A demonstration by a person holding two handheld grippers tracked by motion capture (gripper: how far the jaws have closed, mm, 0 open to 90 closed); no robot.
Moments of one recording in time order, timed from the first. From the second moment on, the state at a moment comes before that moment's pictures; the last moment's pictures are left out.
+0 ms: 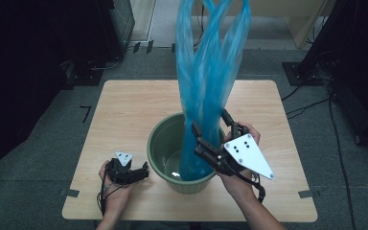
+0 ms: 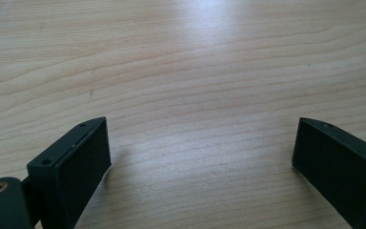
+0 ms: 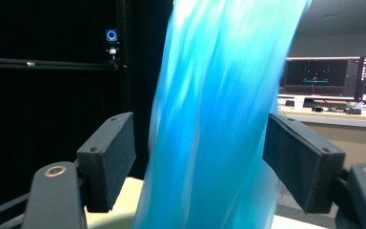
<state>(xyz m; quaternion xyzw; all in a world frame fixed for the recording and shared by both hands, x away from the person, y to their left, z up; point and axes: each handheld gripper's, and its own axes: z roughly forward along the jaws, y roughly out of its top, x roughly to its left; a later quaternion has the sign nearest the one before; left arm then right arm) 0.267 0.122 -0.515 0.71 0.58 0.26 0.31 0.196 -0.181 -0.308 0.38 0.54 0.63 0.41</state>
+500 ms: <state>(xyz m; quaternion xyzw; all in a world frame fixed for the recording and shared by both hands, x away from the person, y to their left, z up) 0.243 0.120 -0.417 0.60 0.54 0.29 0.51 0.215 -0.214 -0.312 0.41 0.54 0.61 0.41</state>
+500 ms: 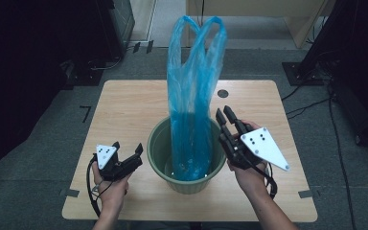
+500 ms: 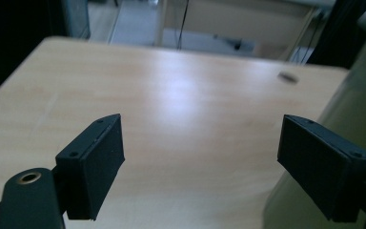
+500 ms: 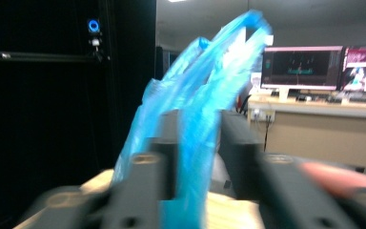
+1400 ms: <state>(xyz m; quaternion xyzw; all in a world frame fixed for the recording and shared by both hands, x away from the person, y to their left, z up) 0.261 0.074 -0.345 0.59 0.45 0.32 0.59 0.329 -0.190 -0.309 0.52 0.58 0.56 0.28</state>
